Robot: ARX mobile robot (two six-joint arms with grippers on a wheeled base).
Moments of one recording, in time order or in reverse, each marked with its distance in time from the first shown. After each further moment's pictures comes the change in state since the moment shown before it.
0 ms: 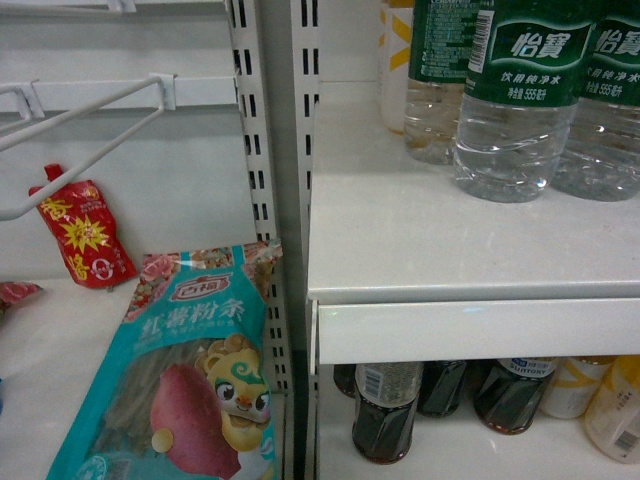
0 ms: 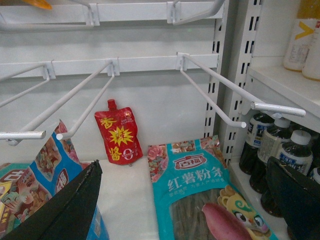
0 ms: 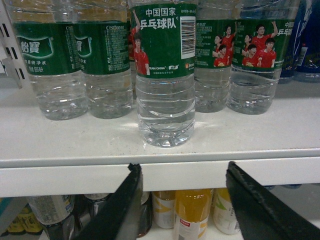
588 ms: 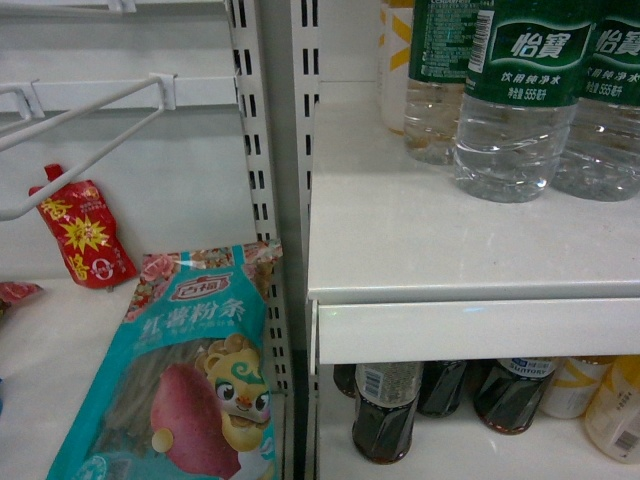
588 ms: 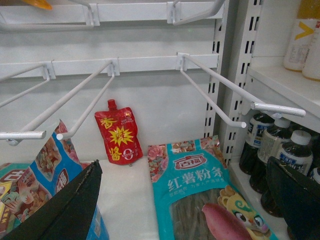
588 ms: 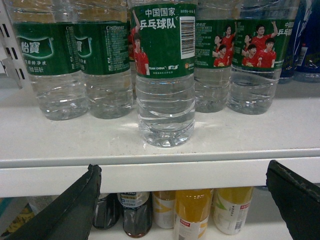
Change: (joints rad) left arm 0.000 0.000 0.000 0.000 0.000 0.000; right arm 0.000 0.000 0.000 0.000 0.000 0.001
